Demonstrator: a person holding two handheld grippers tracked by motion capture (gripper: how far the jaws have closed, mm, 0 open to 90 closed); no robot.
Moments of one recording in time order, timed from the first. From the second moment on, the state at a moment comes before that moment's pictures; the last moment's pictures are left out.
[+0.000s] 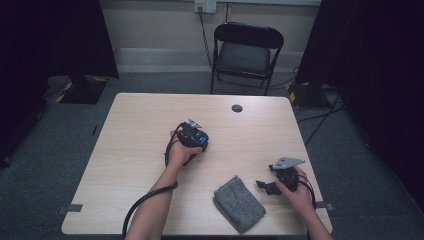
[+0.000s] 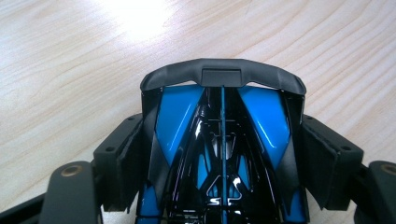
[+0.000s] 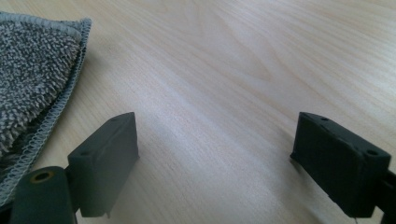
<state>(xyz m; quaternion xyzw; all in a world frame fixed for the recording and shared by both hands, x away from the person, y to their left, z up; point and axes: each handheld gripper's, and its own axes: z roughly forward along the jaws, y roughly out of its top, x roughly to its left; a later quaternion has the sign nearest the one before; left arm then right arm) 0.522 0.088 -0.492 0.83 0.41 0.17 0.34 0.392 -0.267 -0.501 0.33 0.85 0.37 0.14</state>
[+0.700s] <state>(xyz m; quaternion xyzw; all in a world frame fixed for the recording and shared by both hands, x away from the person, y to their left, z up) 0.500 0.112 -0.462 0.82 0.40 0.17 0.37 0.392 -0.267 -0.501 0.33 0.85 0.37 0.14</state>
